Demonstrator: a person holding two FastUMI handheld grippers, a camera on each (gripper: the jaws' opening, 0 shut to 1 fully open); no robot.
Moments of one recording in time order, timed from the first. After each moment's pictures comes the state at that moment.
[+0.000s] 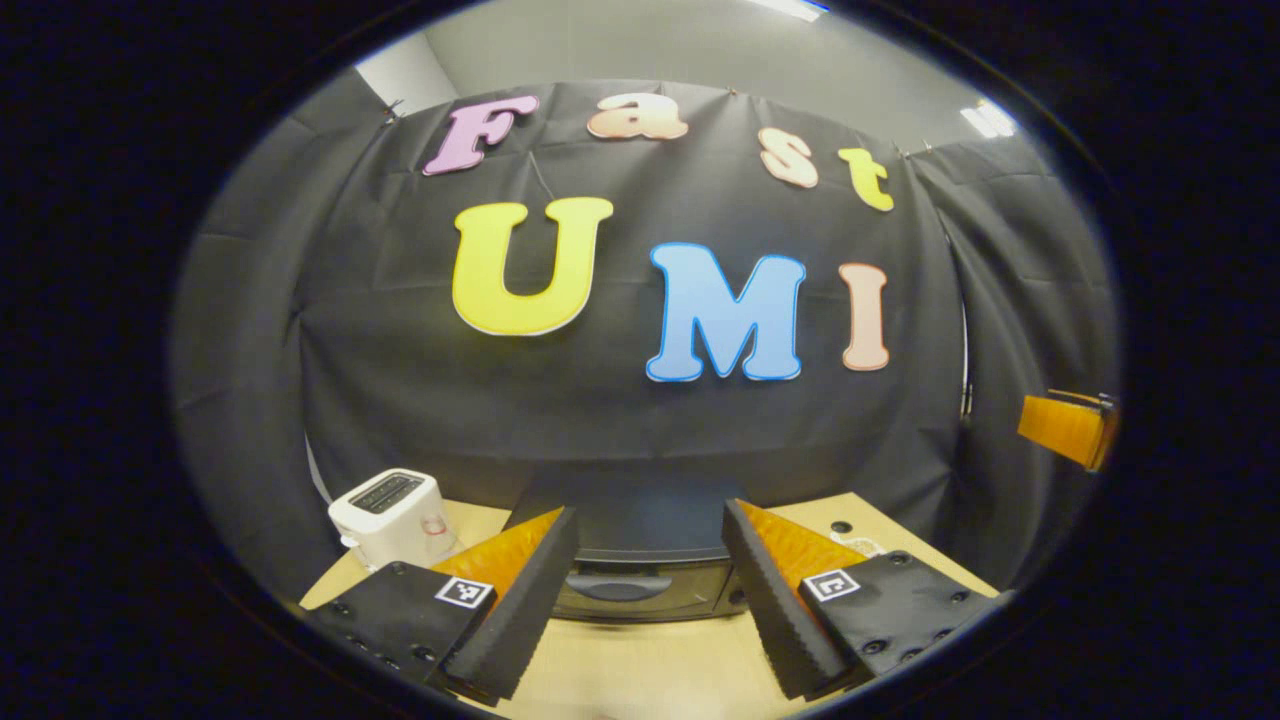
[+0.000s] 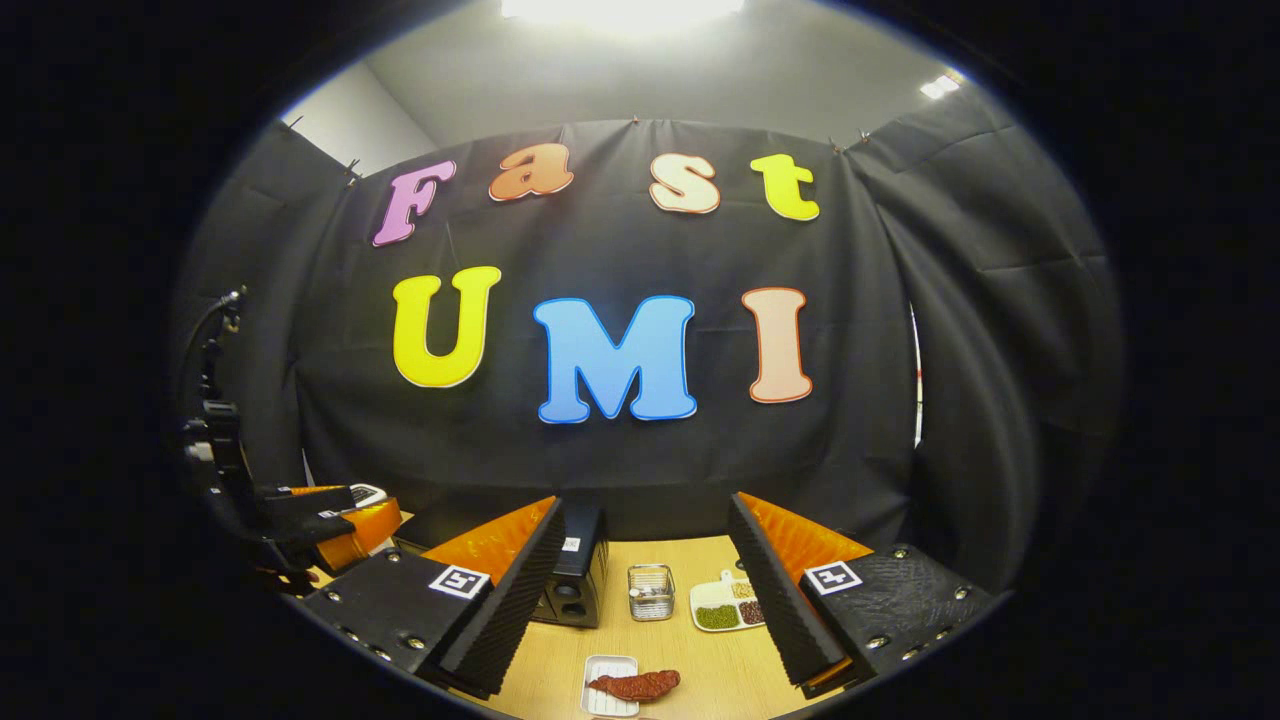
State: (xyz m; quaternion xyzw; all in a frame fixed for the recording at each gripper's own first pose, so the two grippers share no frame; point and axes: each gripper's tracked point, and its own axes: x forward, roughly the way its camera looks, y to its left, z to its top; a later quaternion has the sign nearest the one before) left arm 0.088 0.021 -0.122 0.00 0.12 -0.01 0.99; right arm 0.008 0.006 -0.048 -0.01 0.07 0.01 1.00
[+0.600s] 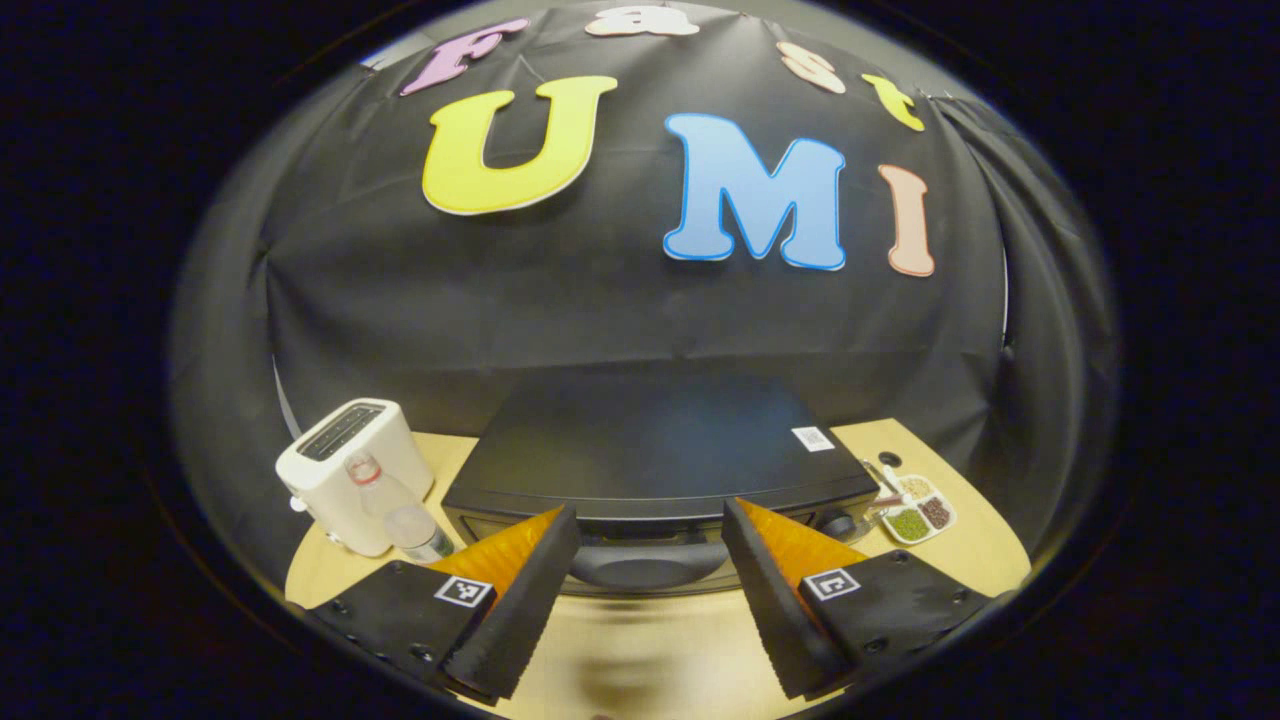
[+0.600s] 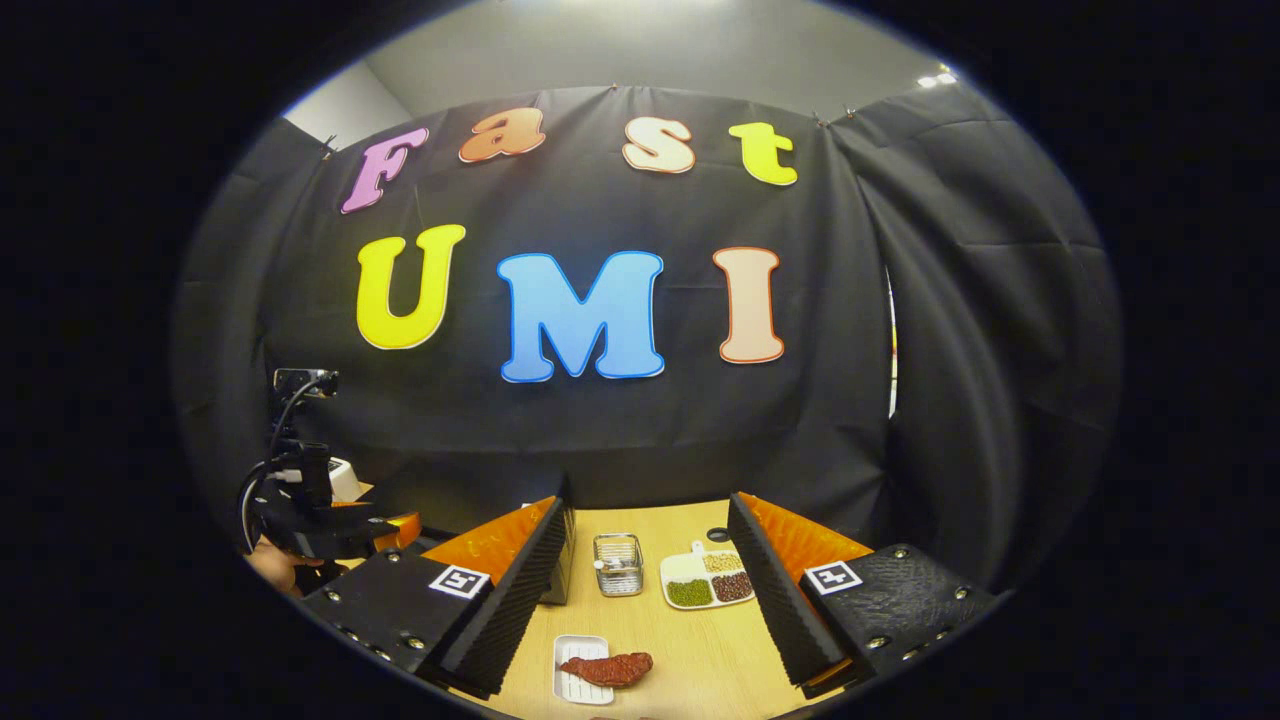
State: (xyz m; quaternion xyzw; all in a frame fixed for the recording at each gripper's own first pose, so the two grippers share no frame) left arm 0.173 0.045 -0.265 0.01 0.25 0.00 0.97; right arm 0.016 -0.024 -0.085 -0.01 0.12 -0.03 0.99
